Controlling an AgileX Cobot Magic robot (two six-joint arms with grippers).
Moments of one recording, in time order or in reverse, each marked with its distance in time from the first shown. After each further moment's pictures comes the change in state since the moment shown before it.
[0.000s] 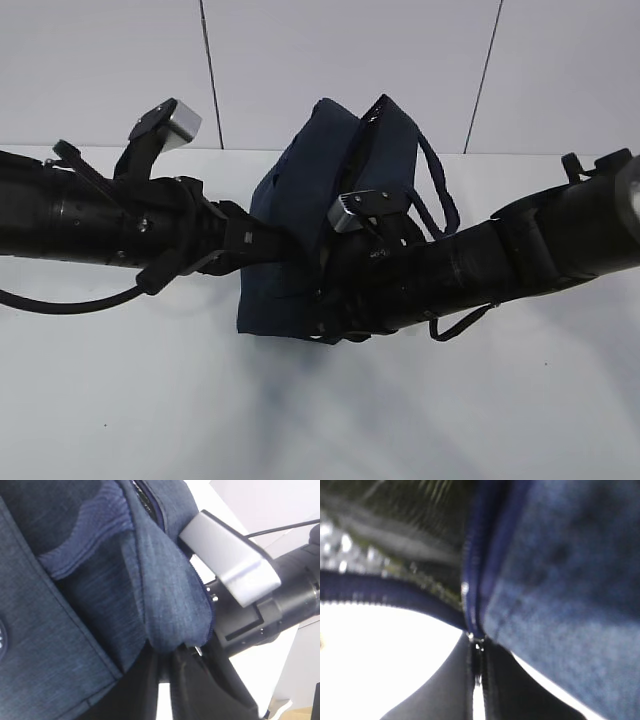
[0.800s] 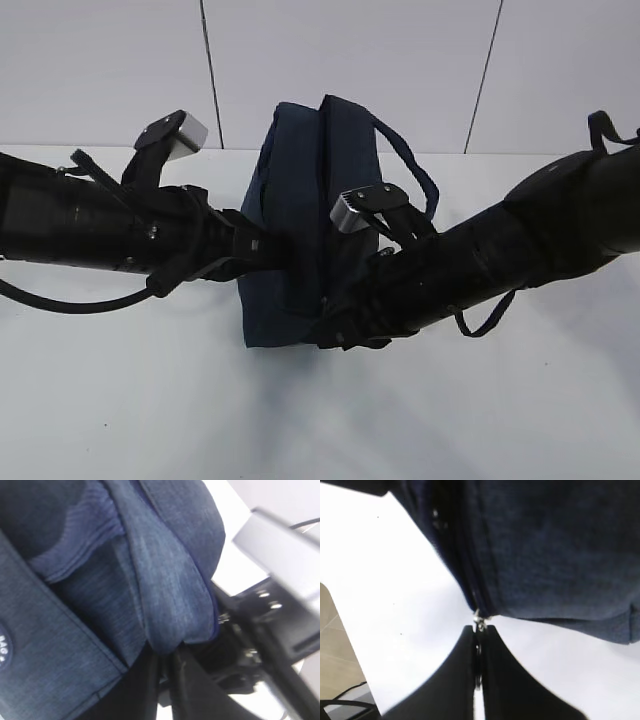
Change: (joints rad) left arm -0.002 0.029 -0.006 -0.005 -0.055 -0.002; right arm 0.000 -0.089 -0.004 -0.339 0.041 0.271
